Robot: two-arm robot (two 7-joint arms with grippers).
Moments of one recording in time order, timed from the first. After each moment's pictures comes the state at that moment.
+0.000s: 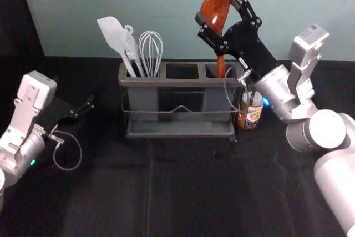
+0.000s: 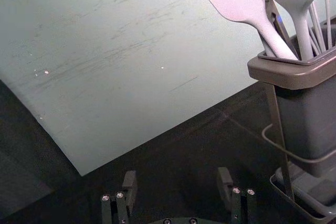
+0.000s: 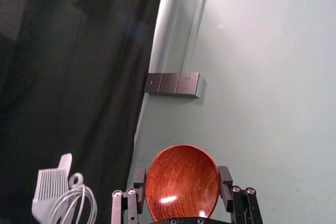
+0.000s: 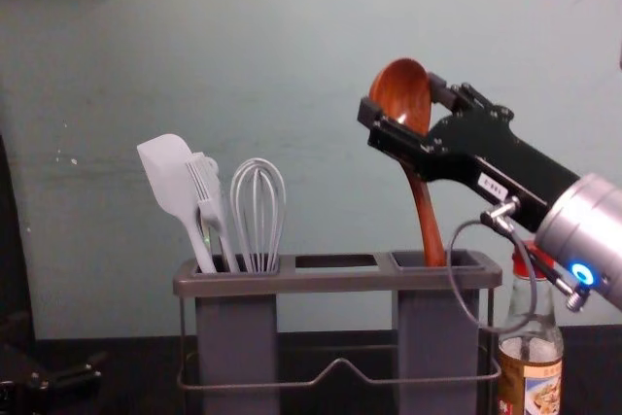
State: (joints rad) left arm -0.20 0.60 0.45 -1.41 -0.25 -0.12 0.03; right arm 0.51 0.13 -0.28 -1.05 0.22 -0.66 0.50
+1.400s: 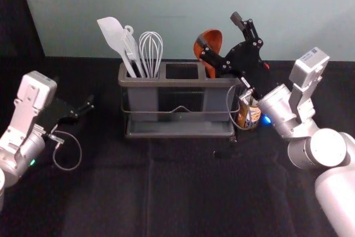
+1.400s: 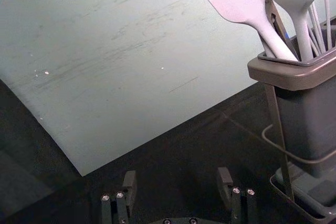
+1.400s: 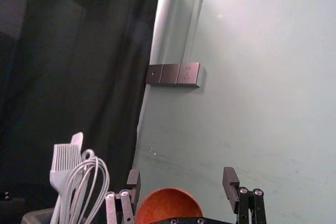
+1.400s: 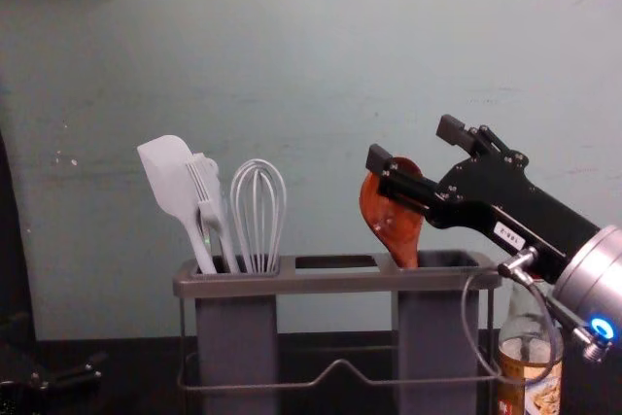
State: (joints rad) left arm -0.20 0.60 0.45 -1.41 -0.25 -0.12 0.03; right arm 0.46 0.12 -0.26 -1.03 0.23 -0.70 0.53
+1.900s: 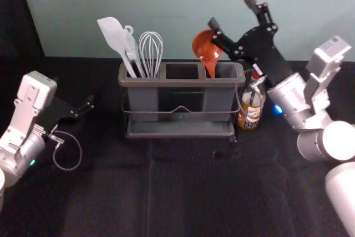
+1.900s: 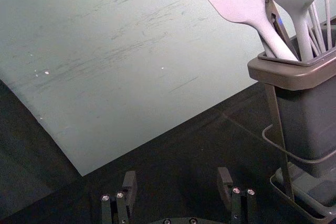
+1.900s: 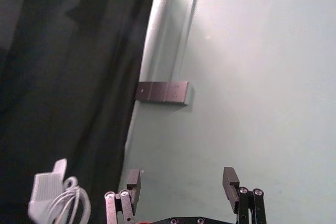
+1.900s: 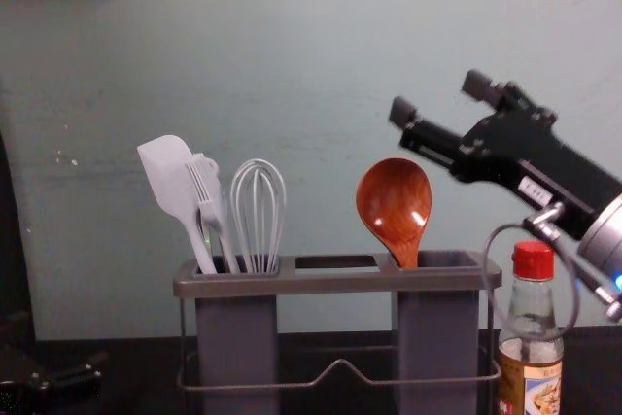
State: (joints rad) left arm -0.20 0.60 0.45 -1.41 -0.25 -0.12 0.03; right arm 0.44 0.15 -0.23 -1.13 0.25 -0.68 0.51
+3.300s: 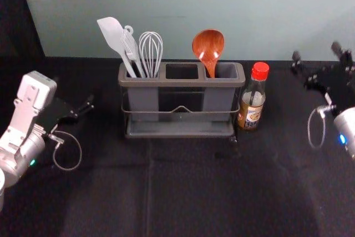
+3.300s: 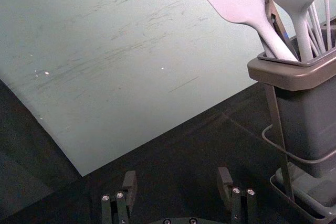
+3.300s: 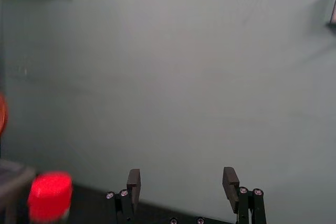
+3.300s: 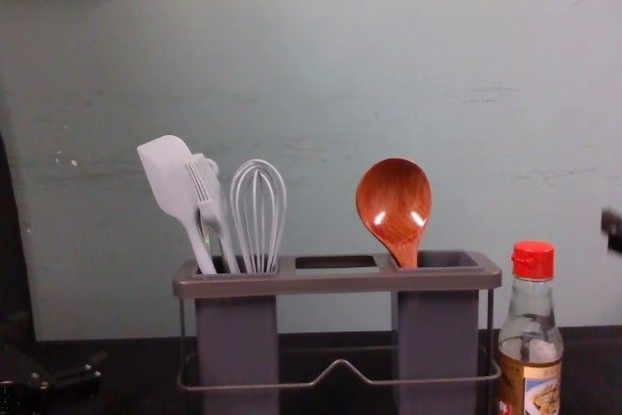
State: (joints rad) left arm -0.20 0.60 0.45 -1.41 -0.25 -0.12 0.03; right arm 0.19 0.21 0.01 -1.35 0.04 -0.29 0.21
